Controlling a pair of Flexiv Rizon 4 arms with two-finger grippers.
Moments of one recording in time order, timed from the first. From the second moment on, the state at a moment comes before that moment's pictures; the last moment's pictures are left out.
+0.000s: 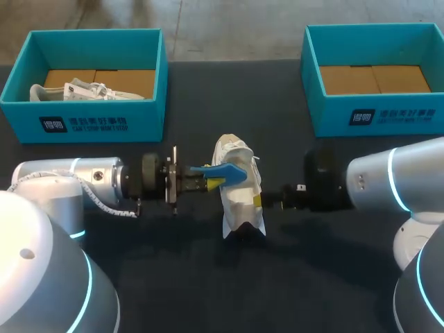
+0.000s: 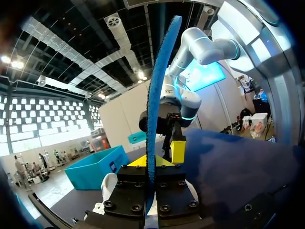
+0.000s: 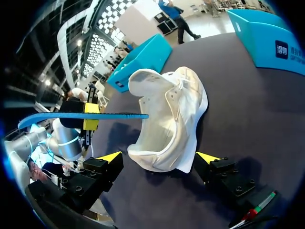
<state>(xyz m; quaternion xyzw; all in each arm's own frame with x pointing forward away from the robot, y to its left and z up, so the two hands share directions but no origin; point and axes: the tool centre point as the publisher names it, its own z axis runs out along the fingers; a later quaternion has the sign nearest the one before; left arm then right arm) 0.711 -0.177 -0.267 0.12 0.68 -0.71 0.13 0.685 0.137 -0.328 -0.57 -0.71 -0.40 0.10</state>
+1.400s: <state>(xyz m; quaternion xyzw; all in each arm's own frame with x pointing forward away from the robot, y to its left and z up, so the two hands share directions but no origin) 0.704 -0.188 -0.261 0.13 0.67 -0.72 0.14 0.673 0.130 -0.316 -0.52 -0.75 -0.40 0.07</state>
